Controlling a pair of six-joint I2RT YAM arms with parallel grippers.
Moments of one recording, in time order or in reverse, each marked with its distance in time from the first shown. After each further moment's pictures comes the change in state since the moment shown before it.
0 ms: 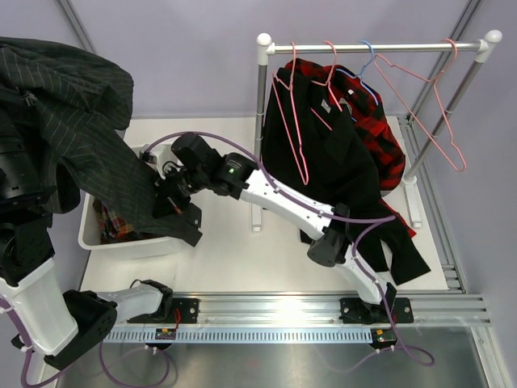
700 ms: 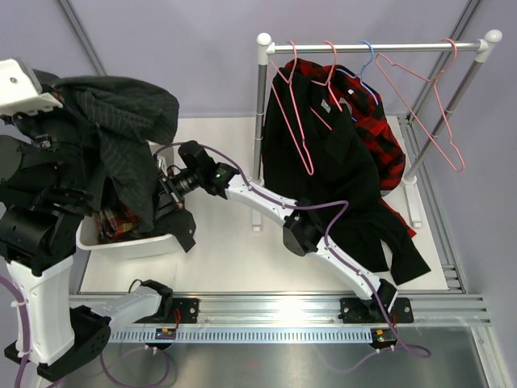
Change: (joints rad) left arm 0.000 -0.107 -0.333 -0.168 0.024 -0.161; right arm -0.126 0.455 0.141 0.496 -0.565 0.316
